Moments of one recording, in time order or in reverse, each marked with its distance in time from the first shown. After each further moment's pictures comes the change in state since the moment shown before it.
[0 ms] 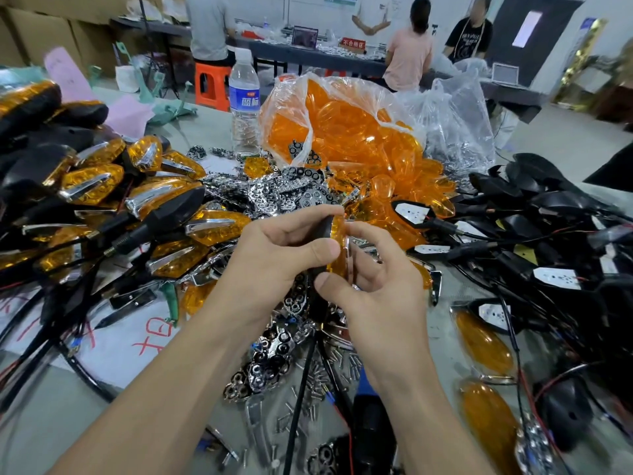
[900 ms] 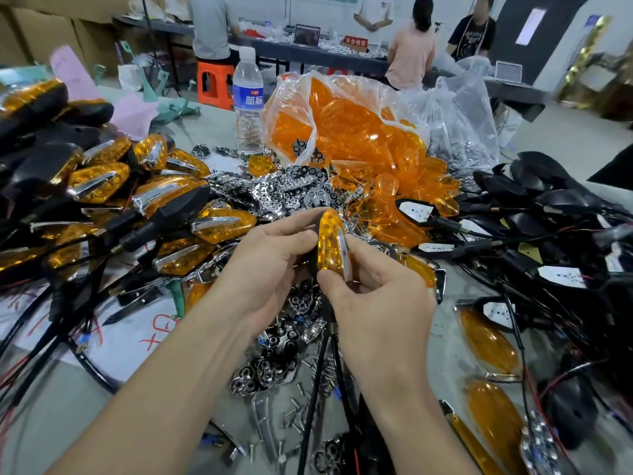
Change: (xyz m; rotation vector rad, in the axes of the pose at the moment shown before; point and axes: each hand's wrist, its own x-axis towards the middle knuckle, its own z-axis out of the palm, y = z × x) left_hand 0.008 -0.009 -0.008 -0.144 0.082 -0.277; right_hand 0.001 0.024 0.006 -0.228 0.176 -0.030
